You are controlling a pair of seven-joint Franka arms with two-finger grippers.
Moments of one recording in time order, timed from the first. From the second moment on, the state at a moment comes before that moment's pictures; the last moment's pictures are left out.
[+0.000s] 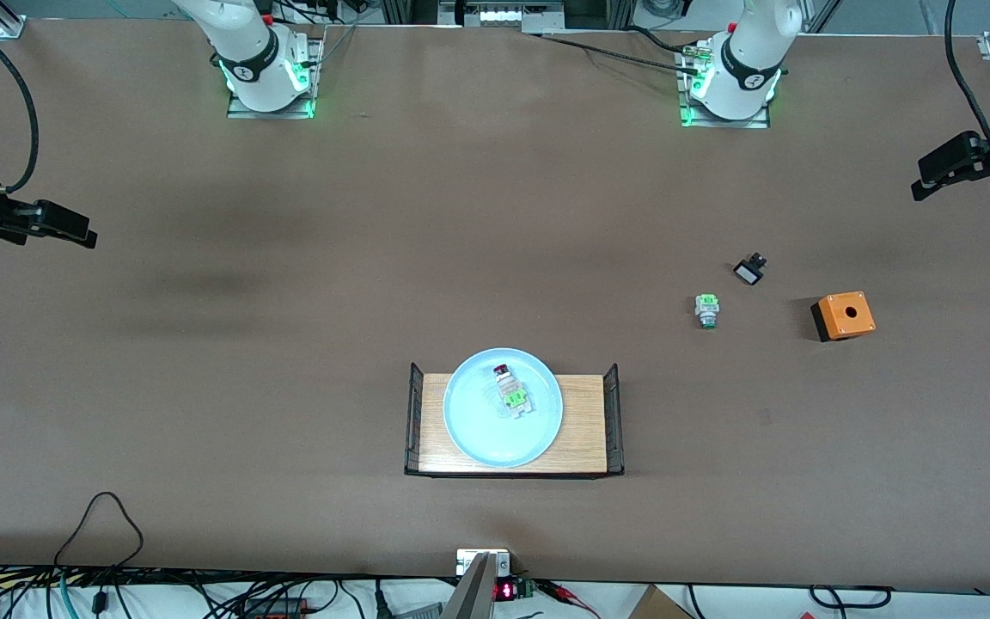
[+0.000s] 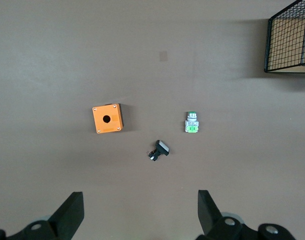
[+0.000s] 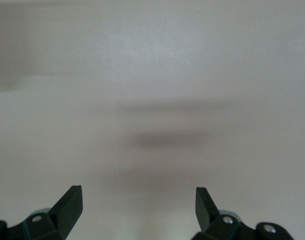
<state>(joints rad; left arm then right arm) 0.10 -0.02 -0.06 -1.55 -0.01 1.49 0.02 -0.01 0.11 -0.06 -1.58 0.01 1.60 -0.02</state>
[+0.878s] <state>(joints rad) 0.10 0.05 -0.06 -1.55 0.00 1.48 -0.15 -0.01 0.11 -0.06 -1.58 0.01 1.60 -0.02</state>
